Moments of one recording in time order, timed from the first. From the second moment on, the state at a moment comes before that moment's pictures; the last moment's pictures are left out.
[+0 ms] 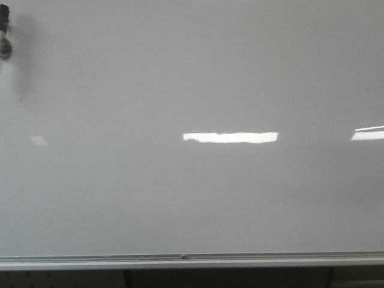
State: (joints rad) left arm 0.00 0.00 0.00 0.00 0.00 -0.01; right arm 0.01 -0.01 0.01 0.04 0.07 -0.04
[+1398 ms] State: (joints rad) left arm 0.00 0.46 -0.63 -0.01 0.60 -0.01; right arm 0.01 0.69 -0.60 0.07 0.46 -0.05
